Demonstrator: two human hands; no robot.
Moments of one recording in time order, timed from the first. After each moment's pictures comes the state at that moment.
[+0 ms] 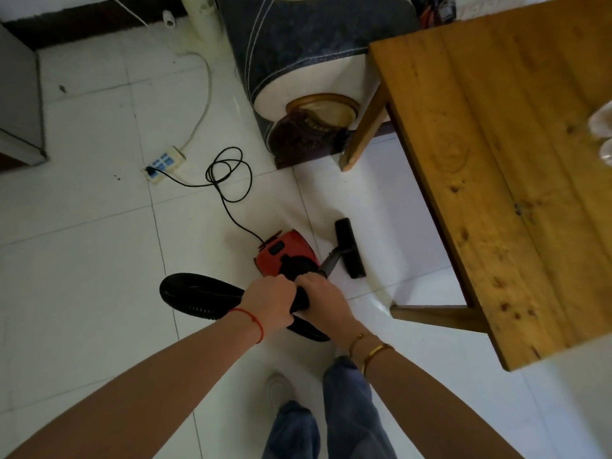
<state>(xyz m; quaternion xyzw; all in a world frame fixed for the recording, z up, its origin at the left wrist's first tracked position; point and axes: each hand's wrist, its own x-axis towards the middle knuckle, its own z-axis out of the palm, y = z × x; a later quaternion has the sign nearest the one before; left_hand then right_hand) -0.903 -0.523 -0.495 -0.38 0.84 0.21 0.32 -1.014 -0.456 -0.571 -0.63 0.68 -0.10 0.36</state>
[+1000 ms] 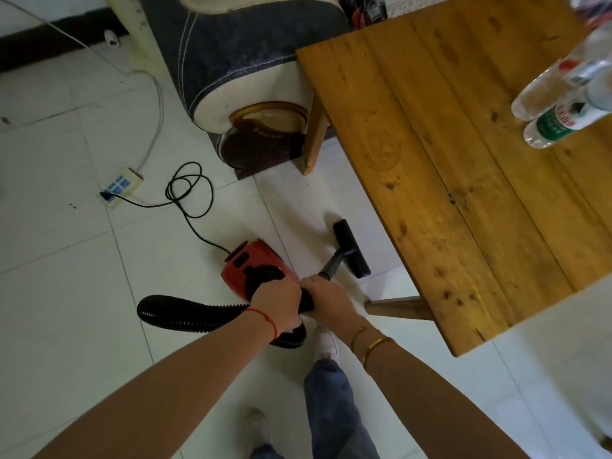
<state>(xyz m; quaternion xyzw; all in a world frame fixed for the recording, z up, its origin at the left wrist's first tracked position) -1.004 -0.496 -0.502 -0.36 0.85 0.22 0.33 -1.108 -0.430 -0.571 -0.60 0.71 -0.02 0.38</state>
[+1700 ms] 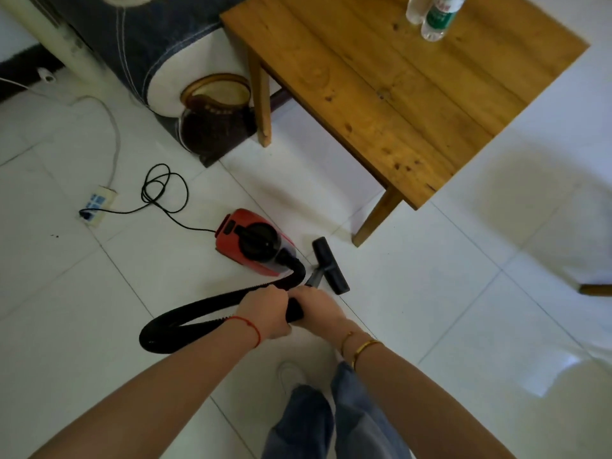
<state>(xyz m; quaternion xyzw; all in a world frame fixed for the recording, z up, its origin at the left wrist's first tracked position) -0.877 -0.345 -0.466 -0.25 0.87 0.19 0.38 -0.959 -0.252 -0.542 -0.48 0.77 -0.09 0.42</state>
